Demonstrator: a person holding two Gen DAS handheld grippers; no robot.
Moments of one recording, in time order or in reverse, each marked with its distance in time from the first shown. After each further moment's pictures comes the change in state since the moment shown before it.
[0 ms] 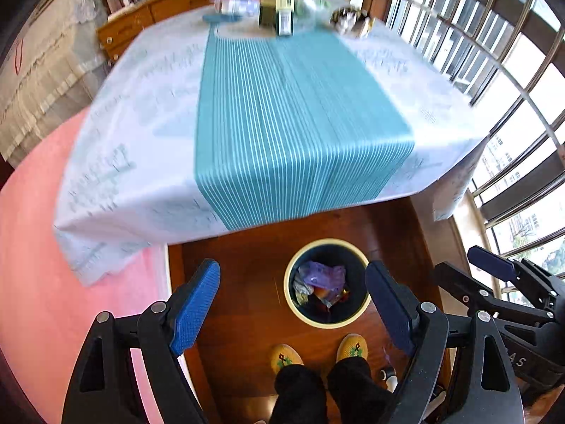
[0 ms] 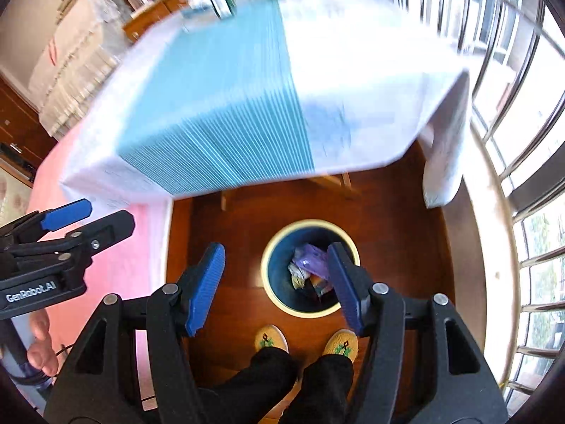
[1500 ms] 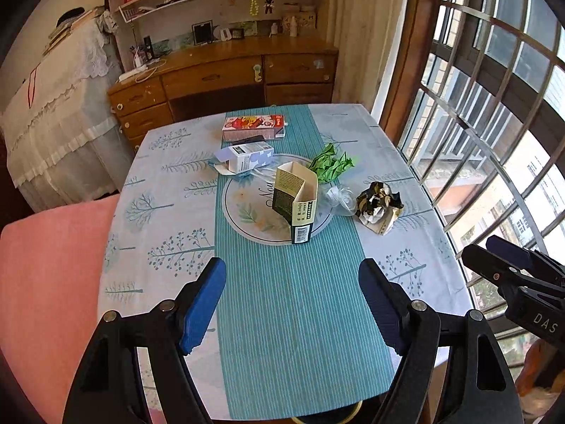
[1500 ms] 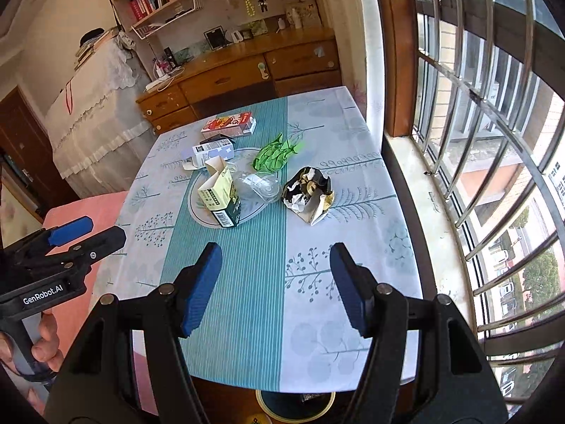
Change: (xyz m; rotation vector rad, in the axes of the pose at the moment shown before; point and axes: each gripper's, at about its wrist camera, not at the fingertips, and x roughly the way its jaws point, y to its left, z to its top) left arm -0.026 0.026 0.339 -0.077 -0.205 0.065; right arm -0.019 -0.033 0.344 -0.073 -0.163 0.058
